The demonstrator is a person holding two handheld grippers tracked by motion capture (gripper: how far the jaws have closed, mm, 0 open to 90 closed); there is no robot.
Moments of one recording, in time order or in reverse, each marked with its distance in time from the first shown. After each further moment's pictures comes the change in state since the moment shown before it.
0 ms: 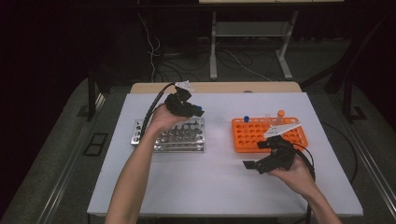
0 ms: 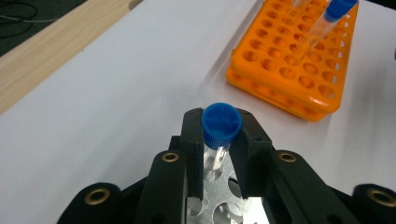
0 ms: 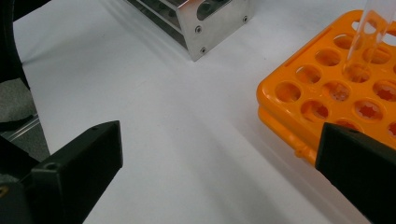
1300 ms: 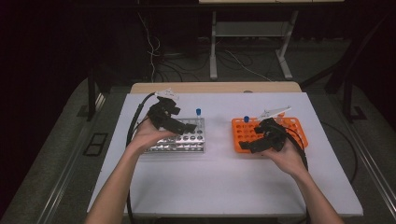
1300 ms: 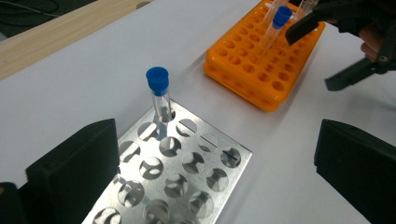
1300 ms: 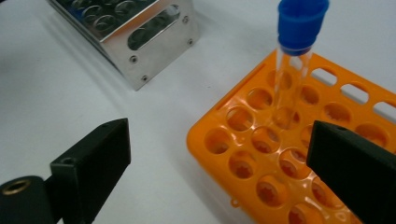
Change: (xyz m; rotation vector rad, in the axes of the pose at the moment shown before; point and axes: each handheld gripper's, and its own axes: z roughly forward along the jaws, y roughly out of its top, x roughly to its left) left arm -0.049 -0.029 -0.063 -0.084 0.050 -0.112; right arm -0.036 0.033 0.024 0.010 -0.112 0.023
